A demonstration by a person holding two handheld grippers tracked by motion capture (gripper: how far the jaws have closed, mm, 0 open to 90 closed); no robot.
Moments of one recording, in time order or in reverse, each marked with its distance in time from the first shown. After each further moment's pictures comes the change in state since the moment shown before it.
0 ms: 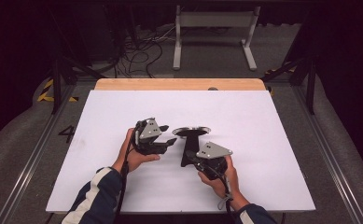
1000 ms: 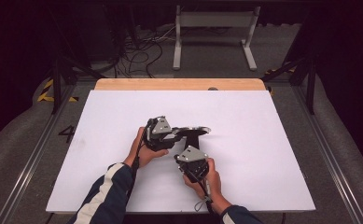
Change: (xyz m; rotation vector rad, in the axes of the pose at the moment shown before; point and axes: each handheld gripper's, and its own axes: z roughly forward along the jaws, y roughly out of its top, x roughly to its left) left arm 0.004 0.000 0.033 0.018 -0.030 -0.019; right arm 0.029 -0.005 0.044 0.084 -0.062 0.002
